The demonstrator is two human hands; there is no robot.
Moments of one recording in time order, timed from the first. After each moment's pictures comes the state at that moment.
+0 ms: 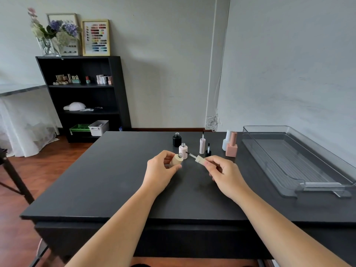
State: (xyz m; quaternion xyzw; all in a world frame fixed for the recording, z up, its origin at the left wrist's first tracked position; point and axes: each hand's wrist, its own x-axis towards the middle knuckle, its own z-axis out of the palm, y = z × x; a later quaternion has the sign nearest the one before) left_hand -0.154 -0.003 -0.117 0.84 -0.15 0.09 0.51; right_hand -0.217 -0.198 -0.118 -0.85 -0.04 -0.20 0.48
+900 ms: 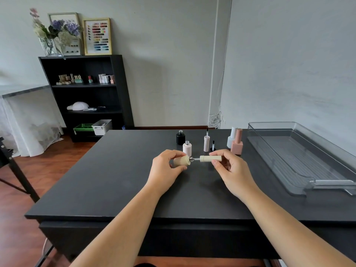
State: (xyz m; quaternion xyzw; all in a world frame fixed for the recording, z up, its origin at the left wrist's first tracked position) left_hand -0.153 -0.004 -0.119 0.85 -0.20 0.10 0.48; right_hand -0.217 -0.198 -0.121 -0.83 -0.04 -0.26 0.49
